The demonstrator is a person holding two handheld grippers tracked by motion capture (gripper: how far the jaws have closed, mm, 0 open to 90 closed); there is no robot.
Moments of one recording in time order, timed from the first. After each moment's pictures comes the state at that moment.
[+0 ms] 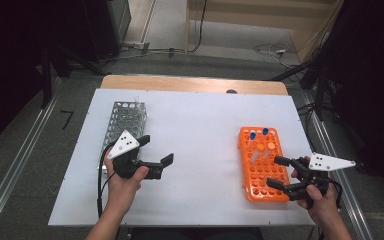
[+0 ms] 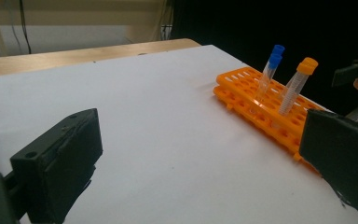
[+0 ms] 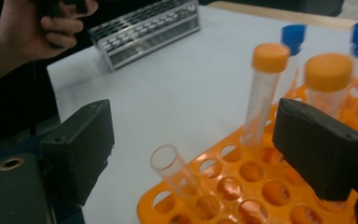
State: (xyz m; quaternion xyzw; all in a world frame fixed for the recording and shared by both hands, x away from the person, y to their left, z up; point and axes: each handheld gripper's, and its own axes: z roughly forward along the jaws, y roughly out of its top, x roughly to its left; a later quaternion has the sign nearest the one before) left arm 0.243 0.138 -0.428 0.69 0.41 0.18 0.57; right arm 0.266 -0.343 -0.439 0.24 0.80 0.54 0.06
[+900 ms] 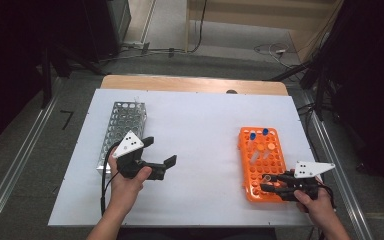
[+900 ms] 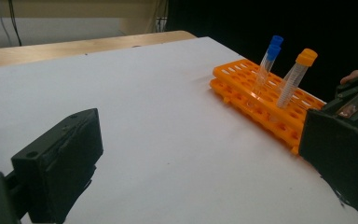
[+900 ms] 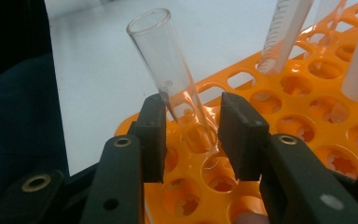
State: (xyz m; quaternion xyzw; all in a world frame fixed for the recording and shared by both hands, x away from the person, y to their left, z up) left arm 0.248 0.133 -0.433 0.70 0.40 0.17 0.56; right arm 0.277 -0.344 -0.479 0.20 0.86 0.47 0.03
